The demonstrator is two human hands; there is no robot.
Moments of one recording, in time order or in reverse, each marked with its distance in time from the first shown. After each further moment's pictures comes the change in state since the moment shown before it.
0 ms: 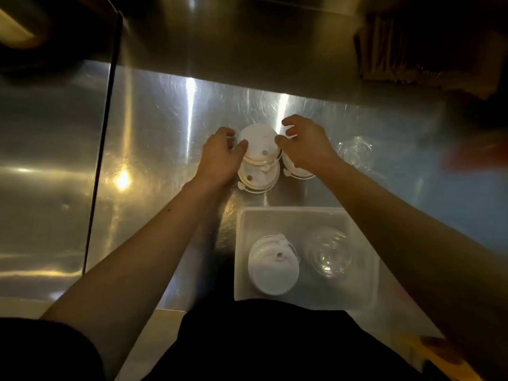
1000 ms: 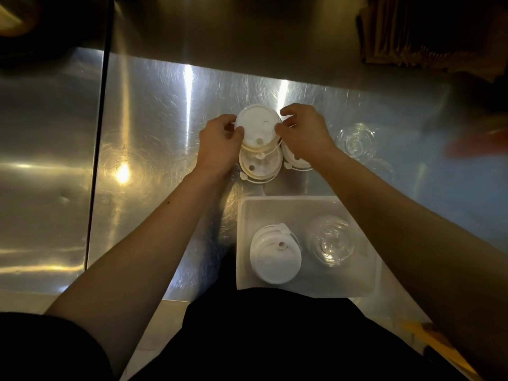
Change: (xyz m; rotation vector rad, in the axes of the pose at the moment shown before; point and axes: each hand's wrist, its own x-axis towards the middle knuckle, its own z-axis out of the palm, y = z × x) left_hand -0.002 0.003 -0.002 -0.092 0.071 0.056; right_hand -0.002 -0.001 0.006 0.037 0.046 0.037
